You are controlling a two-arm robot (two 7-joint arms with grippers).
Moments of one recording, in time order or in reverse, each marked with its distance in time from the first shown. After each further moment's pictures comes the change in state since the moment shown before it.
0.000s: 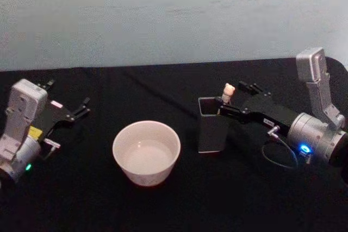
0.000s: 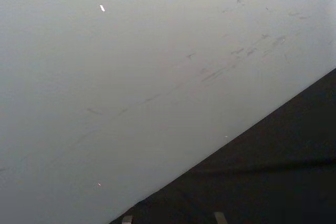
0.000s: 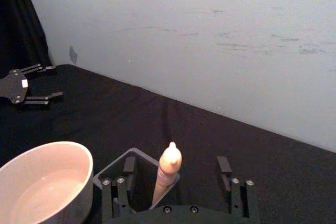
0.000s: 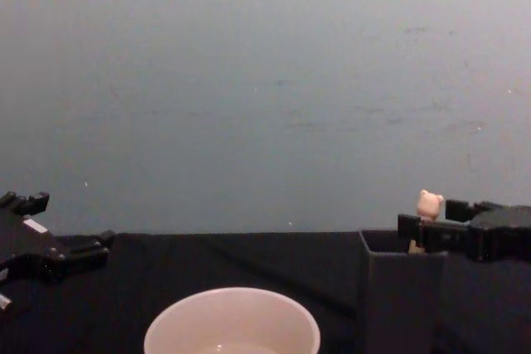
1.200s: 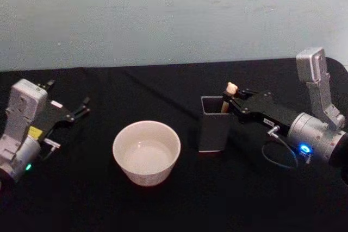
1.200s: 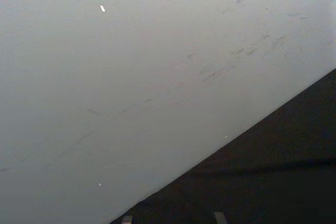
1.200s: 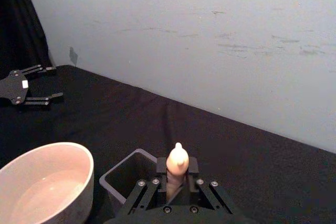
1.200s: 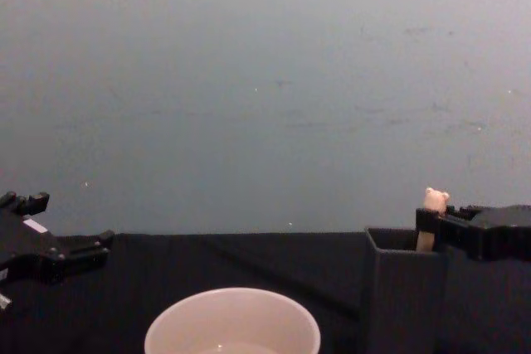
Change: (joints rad) left arm 0.000 0.000 0.000 0.000 0.000 0.000 0.000; right arm 0.000 0.000 0.000 -0.001 0.001 -0.002 -0.001
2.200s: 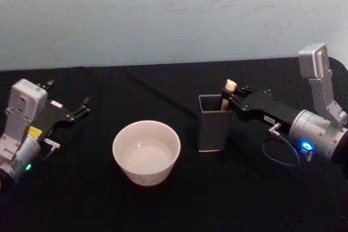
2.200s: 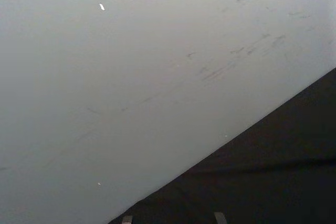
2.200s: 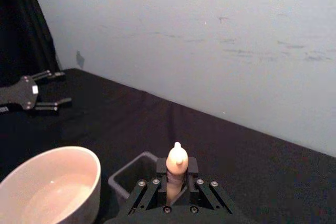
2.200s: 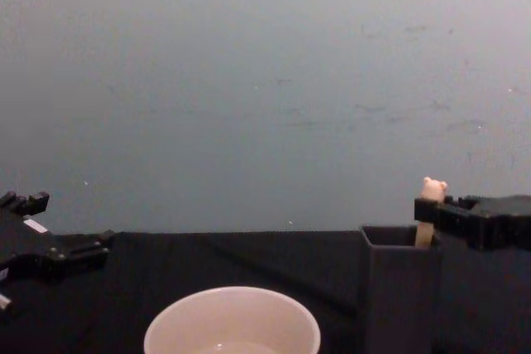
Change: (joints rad) left arm 0.000 0.000 0.000 0.000 0.000 0.000 0.000; right arm 0.000 0.009 0.005 -0.023 0.017 0.013 0.017
